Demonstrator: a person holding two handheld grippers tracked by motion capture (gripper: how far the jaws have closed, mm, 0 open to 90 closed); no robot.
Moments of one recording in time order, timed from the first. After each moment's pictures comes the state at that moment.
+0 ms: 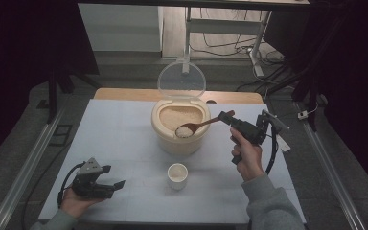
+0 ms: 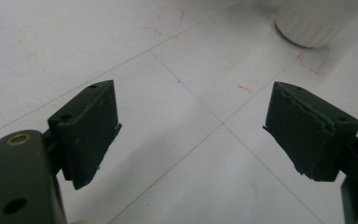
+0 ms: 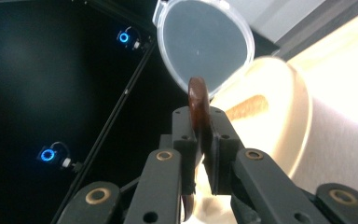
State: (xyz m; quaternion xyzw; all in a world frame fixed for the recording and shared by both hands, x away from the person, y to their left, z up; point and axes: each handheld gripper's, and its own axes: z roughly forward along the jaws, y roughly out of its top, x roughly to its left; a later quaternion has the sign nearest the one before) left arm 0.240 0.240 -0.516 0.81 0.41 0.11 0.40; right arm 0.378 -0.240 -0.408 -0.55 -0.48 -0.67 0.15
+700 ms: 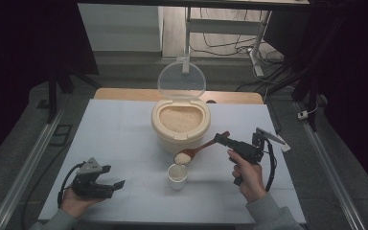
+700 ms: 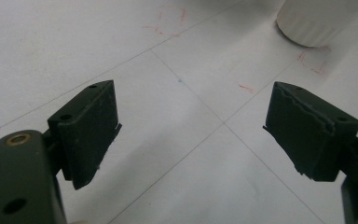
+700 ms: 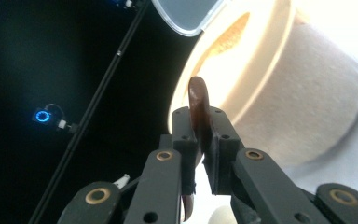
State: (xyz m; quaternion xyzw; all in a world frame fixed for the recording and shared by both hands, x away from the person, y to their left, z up) left arm 0.240 0.240 -0.517 0.81 0.42 0.11 0.40; right arm 0.346 -0.242 -0.441 -0.55 -0.53 -0.63 0.18
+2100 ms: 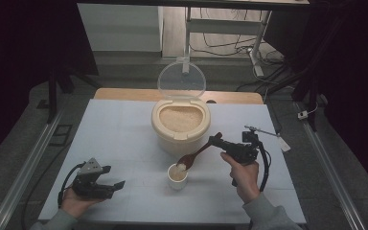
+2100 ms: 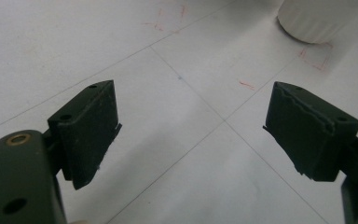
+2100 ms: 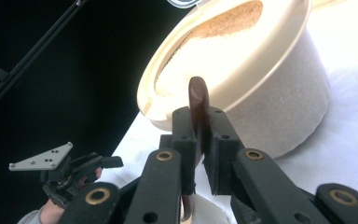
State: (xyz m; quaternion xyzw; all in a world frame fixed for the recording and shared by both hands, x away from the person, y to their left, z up) left arm 0.240 0.240 -0.518 0.81 0.42 0.11 0.40; right arm 0.340 -0.217 -0.422 -0.50 -0.64 -0.58 0.06
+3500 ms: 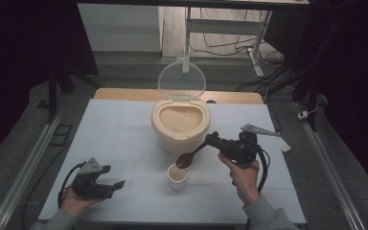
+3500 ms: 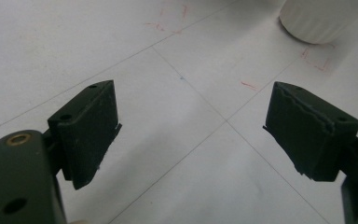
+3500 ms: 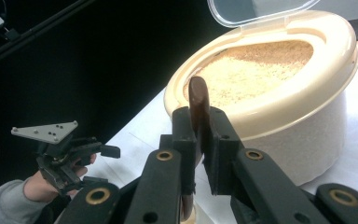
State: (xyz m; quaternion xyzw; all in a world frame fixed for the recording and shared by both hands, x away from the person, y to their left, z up) left arm 0.241 0.240 -0.518 0.81 0.42 0.11 0.40; right arm 0.326 -0.206 -0.404 -0.40 -0.69 -0.60 -0.01
